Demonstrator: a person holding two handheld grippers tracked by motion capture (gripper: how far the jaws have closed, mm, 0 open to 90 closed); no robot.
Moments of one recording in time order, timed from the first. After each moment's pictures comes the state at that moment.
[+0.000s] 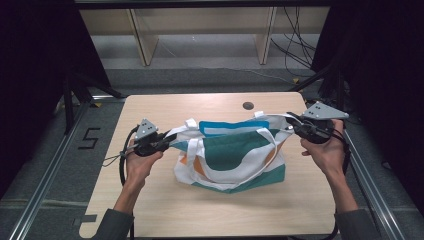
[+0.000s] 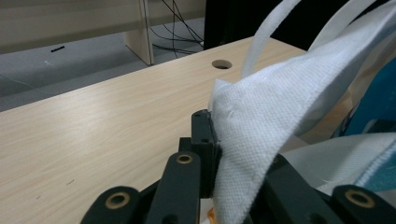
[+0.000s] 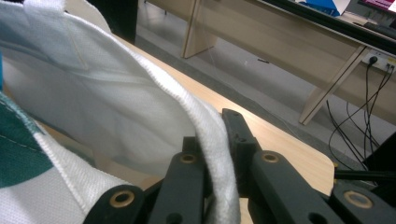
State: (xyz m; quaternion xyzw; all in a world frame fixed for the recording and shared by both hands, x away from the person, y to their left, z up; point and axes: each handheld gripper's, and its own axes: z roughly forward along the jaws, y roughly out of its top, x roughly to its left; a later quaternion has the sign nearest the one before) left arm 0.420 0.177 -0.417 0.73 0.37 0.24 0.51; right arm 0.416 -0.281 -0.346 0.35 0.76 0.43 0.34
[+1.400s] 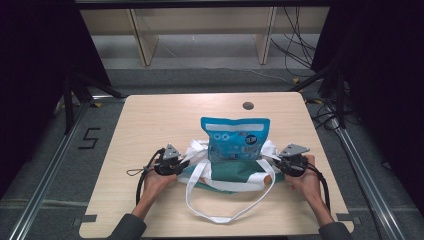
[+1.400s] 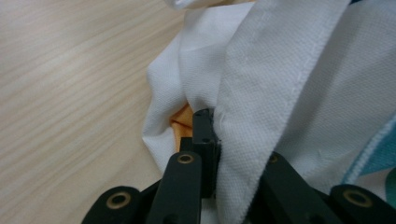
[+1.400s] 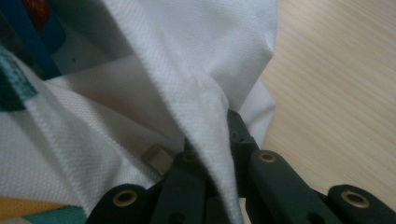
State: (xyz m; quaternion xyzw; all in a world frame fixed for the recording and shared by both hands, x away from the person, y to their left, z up) left arm 0.422 0.148 -0.518 0.83 0.36 0.17 0.40; right arm 0.414 -0.277 -0.500 0.36 0.85 0.29 0.25
